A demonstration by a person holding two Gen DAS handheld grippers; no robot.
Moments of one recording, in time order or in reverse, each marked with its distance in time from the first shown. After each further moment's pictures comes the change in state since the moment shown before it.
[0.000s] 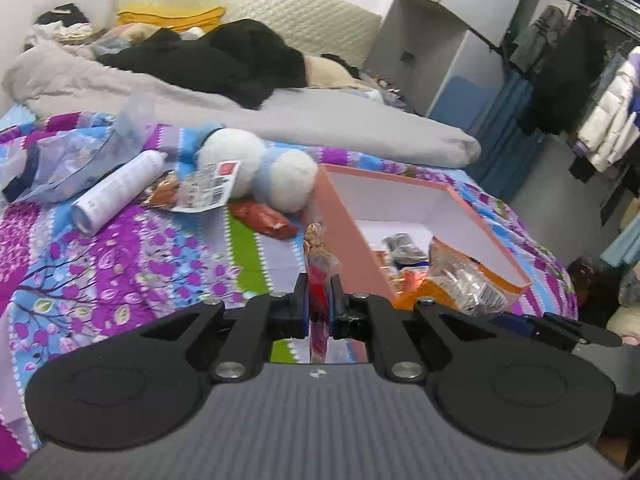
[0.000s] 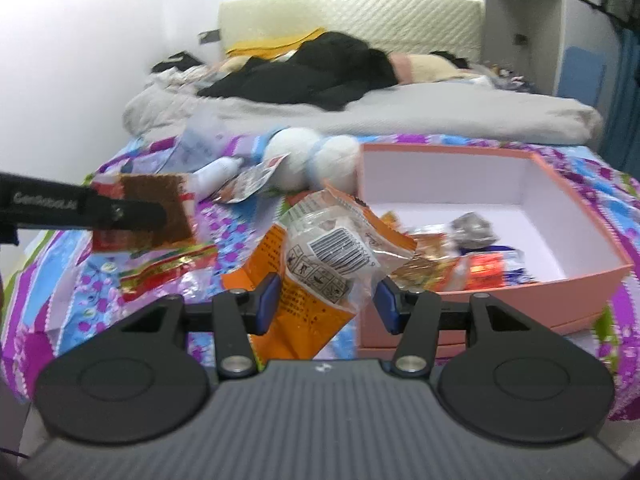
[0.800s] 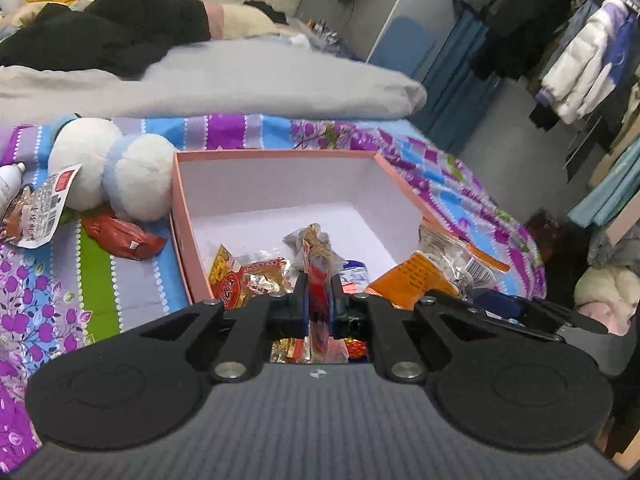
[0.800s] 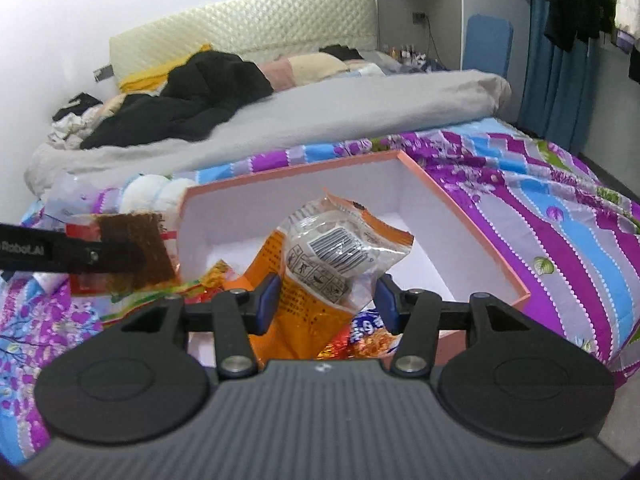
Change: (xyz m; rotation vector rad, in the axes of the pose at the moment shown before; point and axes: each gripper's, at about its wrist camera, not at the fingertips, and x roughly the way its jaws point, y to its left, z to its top) left arm 0.170 -0.125 0.063 0.086 0.189 -0.134; right arm 0.052 -0.156 0.035 0.182 0.006 -0.195
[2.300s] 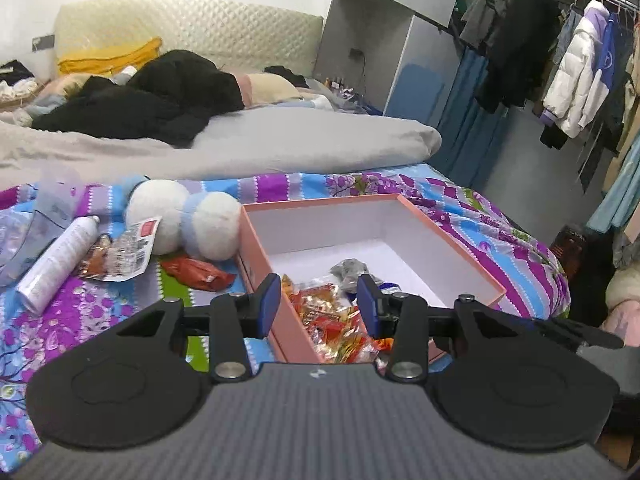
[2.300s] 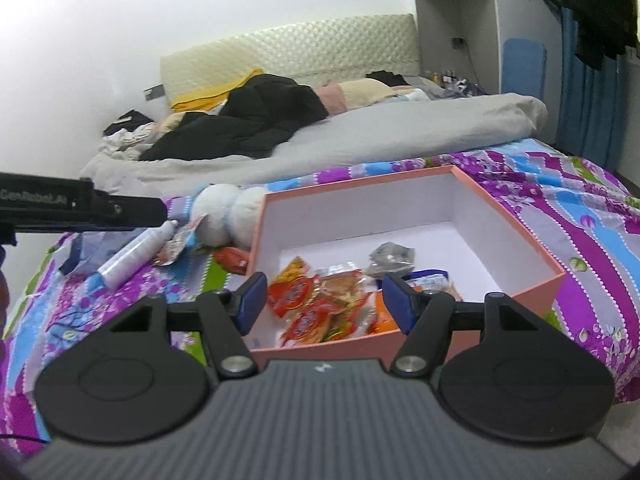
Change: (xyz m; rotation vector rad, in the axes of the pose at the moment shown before) left arm -0.130 0.013 -0.051 0.095 -0.201 0.098; right arm -0.069 0.045 -0.032 -0.019 -0.098 0.144
